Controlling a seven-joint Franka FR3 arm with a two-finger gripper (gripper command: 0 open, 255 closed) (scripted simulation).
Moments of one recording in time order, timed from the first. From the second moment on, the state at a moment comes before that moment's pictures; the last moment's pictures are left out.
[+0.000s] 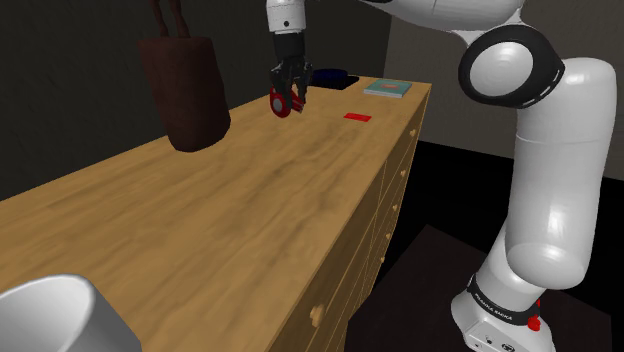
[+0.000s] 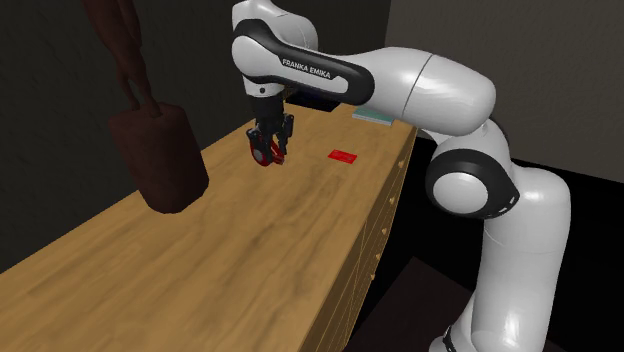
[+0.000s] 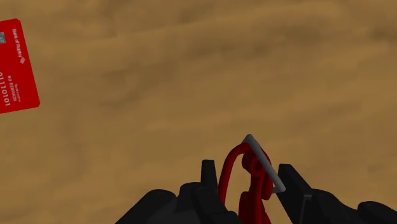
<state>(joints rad) 0.07 0.30 0.11 -1.12 -0.02 1.32 0.15</state>
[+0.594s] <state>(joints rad) 0.05 0.35 0.10 -0.93 -0.03 1.19 0.10</state>
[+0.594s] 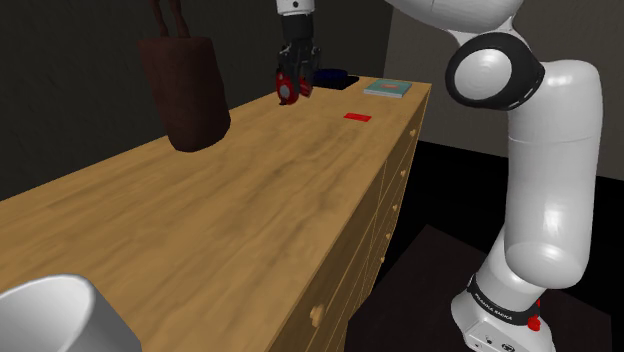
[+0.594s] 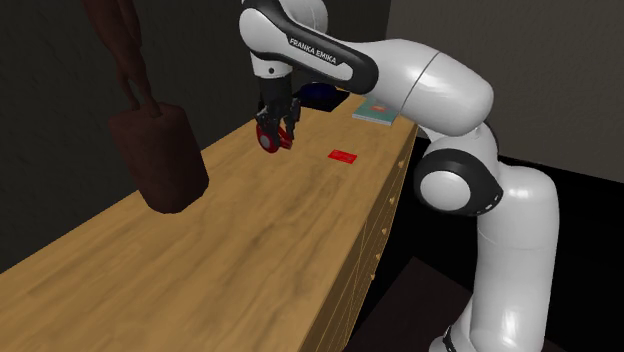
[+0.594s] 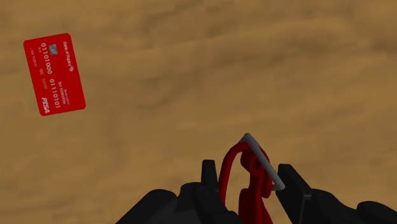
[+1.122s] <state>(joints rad) -0.09 0.24 0.04 -1.10 -0.02 1.24 -0.09</state>
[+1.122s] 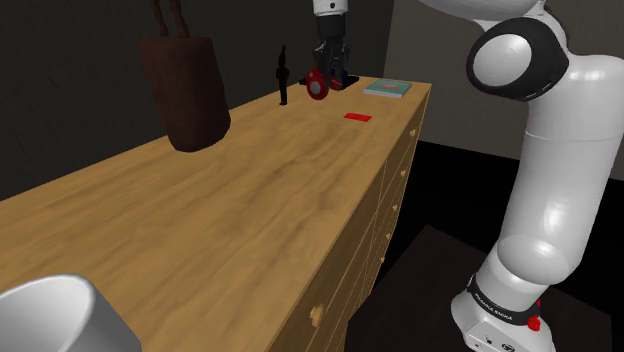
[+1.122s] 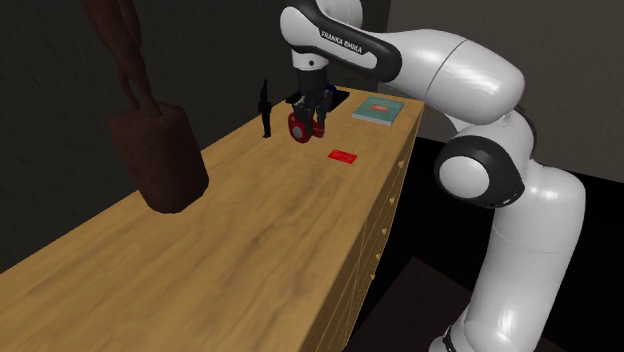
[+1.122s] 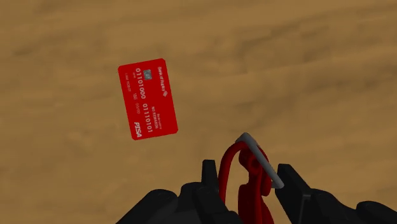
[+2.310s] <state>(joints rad) -0.37 0.39 -0.10 -0.88 -0.01 1.18 -0.51</state>
